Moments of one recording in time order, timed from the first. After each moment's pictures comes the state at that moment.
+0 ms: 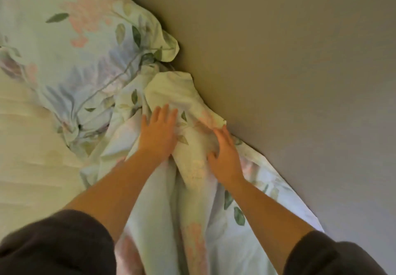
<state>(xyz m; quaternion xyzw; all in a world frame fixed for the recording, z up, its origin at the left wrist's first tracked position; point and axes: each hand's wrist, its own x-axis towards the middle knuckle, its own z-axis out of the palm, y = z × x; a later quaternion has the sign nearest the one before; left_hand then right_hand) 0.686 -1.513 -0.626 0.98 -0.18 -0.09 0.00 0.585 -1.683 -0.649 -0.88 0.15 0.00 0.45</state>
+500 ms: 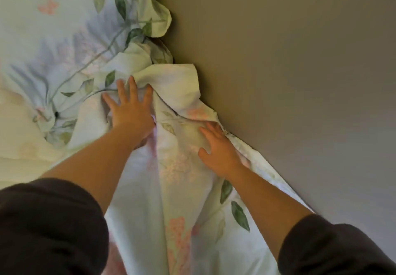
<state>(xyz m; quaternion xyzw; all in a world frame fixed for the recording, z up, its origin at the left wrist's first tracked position) 0.730 -1.495 -0.668 0.99 -0.08 -0.09 -0.12 0.605 -1.696 -0.704 -0.94 0.06 0.12 0.31</state>
